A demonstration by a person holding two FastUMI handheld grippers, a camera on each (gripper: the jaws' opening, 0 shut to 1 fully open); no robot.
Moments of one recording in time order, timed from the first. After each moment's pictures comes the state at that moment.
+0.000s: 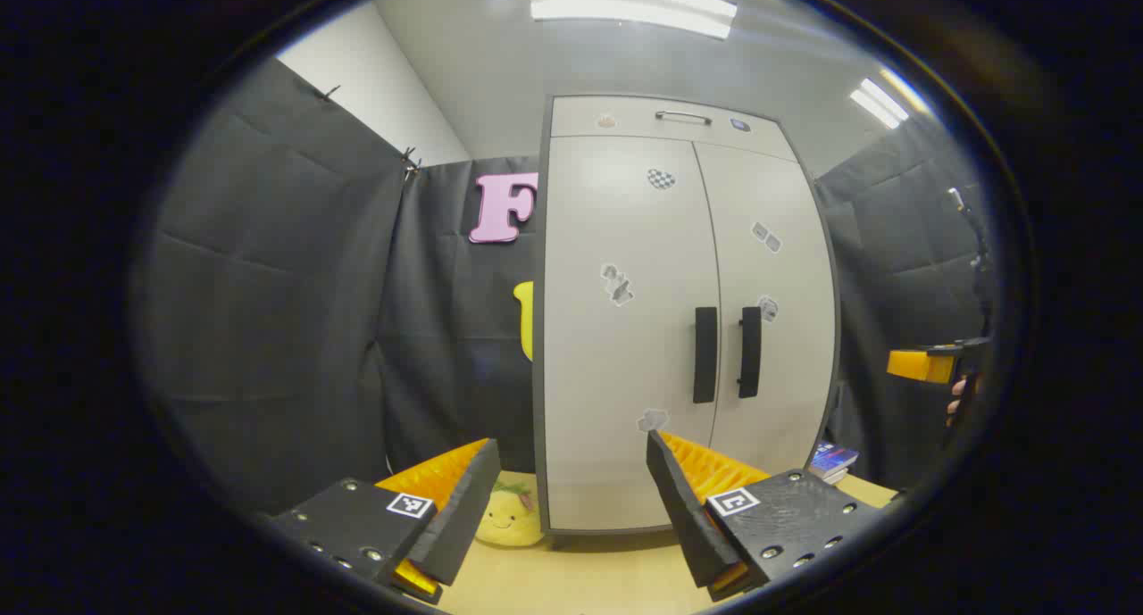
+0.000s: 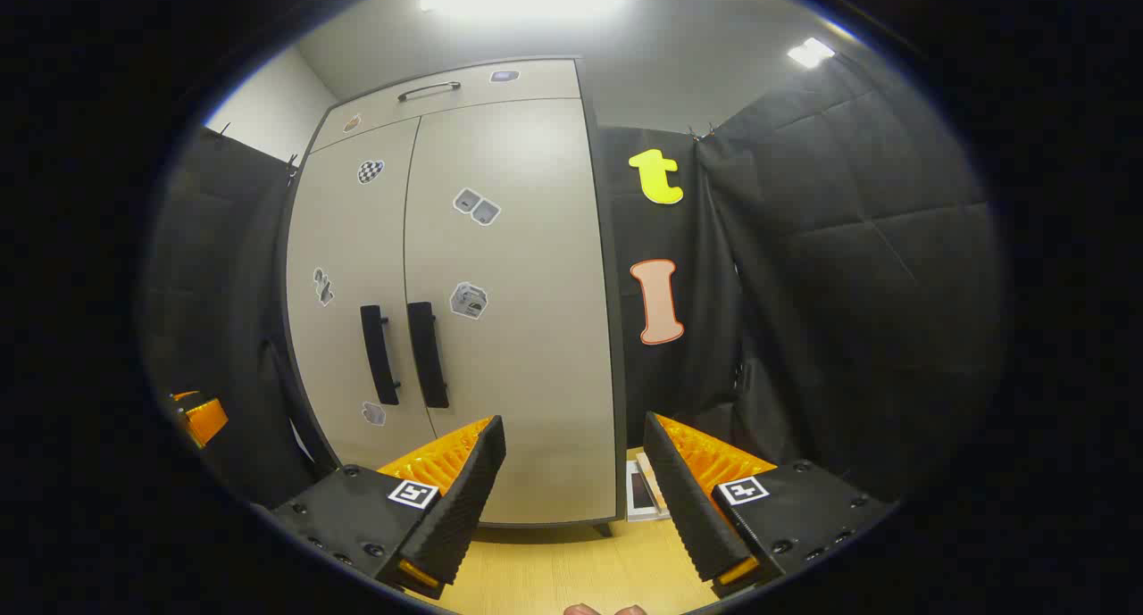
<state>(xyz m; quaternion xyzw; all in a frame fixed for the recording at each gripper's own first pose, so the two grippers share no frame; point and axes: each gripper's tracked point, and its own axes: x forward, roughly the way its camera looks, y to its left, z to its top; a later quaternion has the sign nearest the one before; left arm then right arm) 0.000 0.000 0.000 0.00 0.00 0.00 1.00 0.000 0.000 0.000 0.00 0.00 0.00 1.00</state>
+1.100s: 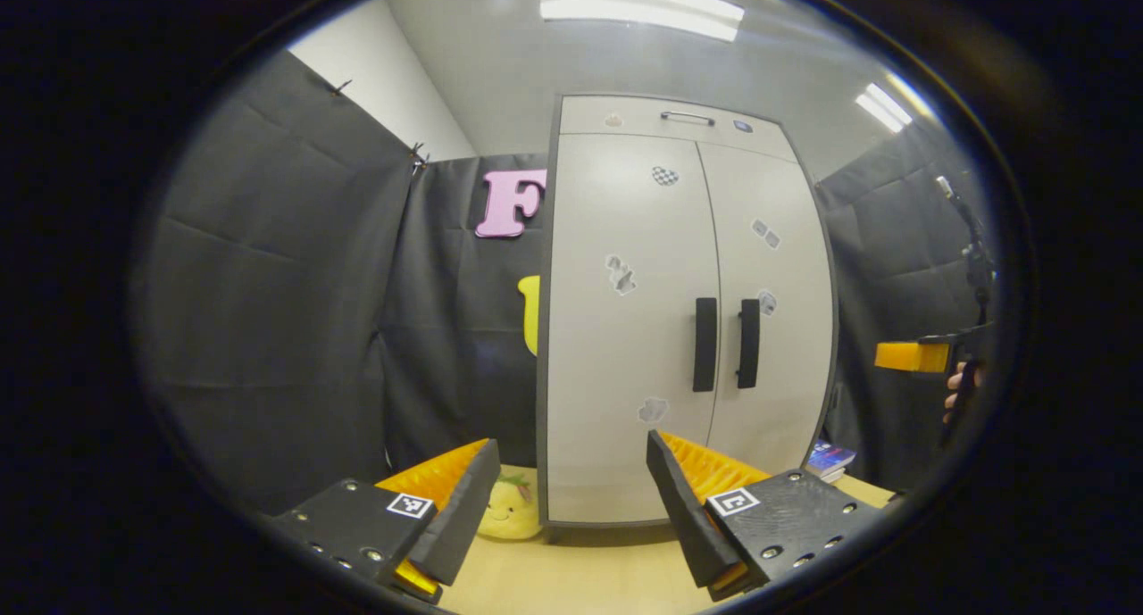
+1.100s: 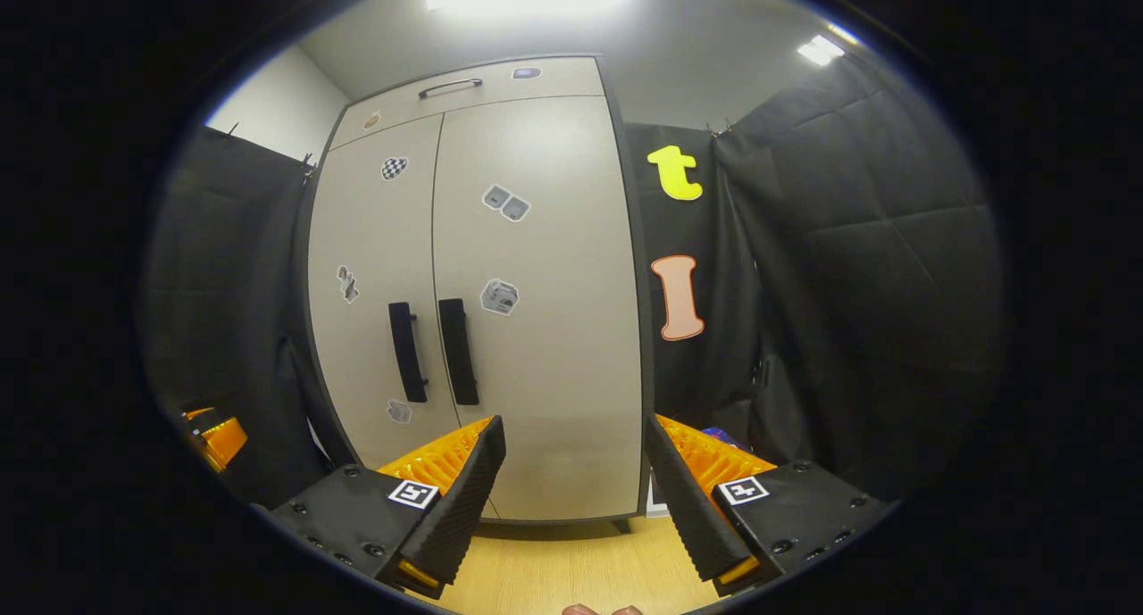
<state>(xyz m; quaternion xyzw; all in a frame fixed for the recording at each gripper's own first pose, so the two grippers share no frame) -0.005 -0.001 -0.007 -0.02 0.01 0.01 1.00 -0.005 0.028 0.006 0.00 0.00 0.03 1.00</state>
